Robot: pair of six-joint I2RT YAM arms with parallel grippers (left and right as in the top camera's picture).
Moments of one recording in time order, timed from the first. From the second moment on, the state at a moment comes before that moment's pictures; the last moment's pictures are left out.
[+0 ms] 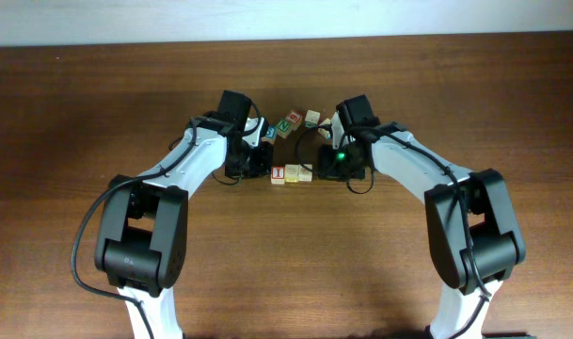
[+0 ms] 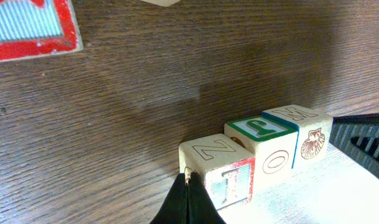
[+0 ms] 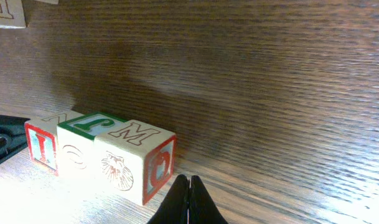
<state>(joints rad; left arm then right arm) -0.30 2.05 1.40 -0.67 0.39 -0.26 0.32 2.01 1.30 -0.56 -0.38 0.36</state>
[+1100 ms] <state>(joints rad) -0.28 2.05 1.39 -0.68 0.29 -0.25 0.49 1.91 1.36 -0.55 -0.29 0.36</state>
